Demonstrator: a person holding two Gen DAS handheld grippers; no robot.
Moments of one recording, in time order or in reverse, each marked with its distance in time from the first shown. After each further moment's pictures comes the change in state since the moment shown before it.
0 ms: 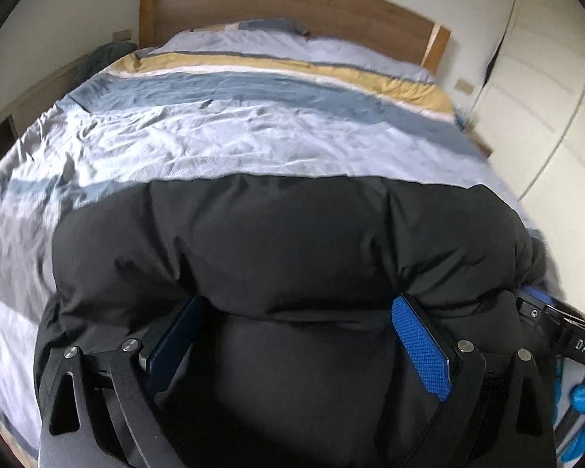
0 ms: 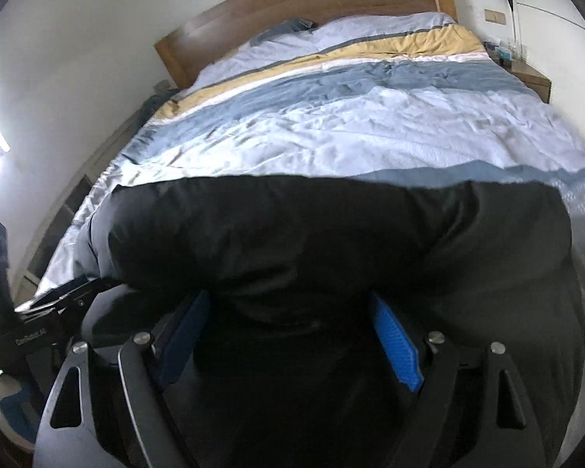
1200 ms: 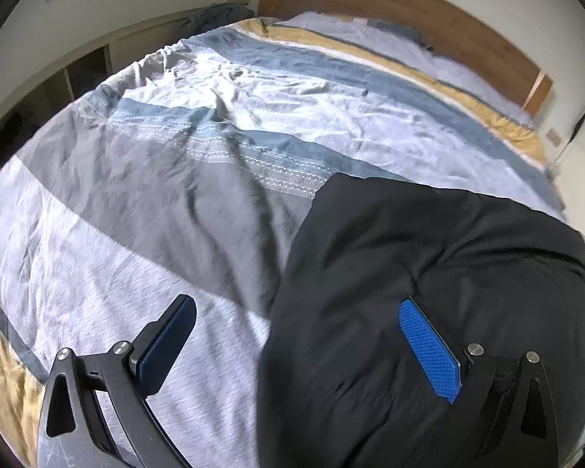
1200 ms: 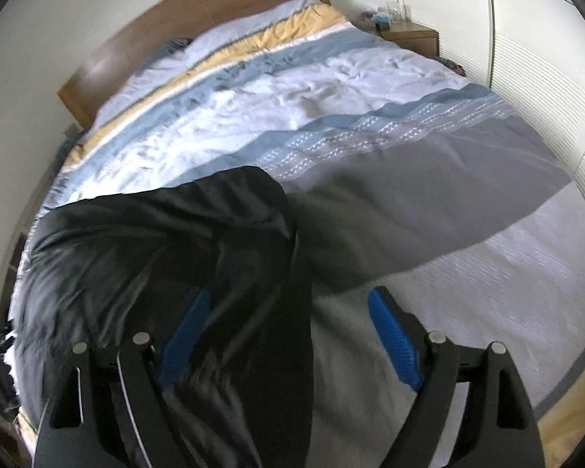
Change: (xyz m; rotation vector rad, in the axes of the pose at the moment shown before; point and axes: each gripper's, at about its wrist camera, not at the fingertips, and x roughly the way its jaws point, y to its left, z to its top) left arm -0.060 0.198 -0.062 -0.279 0.011 0.165; right arm -0.104 -0.202 -0.056 0.244 -0.019 -0.197
